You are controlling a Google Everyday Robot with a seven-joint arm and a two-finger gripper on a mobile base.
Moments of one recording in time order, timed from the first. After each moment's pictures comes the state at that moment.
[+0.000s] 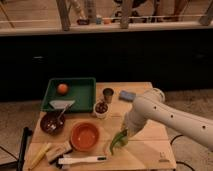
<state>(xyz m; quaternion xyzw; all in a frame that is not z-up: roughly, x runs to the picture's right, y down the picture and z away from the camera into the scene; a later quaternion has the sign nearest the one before) 0.109 0.216 0.706 -0.31 -0.19 -0.16 0.92</state>
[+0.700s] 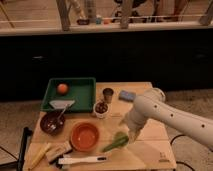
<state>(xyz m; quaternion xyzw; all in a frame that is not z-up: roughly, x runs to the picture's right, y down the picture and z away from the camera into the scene) 0.110 0.217 0.711 -0.31 -0.19 -0.16 0.92</state>
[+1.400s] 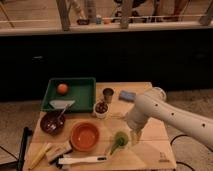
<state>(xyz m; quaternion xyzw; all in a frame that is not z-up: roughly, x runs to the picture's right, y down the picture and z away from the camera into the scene) 0.113 0.214 0.711 -0.32 -0.20 -0.16 0.91</state>
